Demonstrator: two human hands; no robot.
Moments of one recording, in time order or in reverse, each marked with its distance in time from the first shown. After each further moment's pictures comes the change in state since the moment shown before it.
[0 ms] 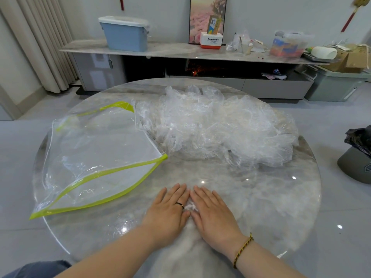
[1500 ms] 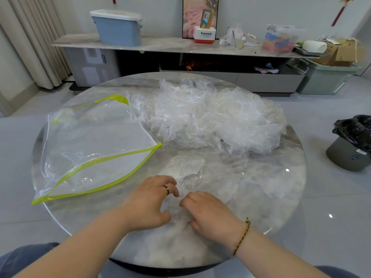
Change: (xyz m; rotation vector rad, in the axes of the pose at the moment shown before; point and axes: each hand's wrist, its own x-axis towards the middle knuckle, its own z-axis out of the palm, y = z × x) left_hand -0.027 -0.014 -0.039 -0.255 0.067 0.212; right_hand -0.024 -0.003 -0.015 0.109 0.110 -0.343
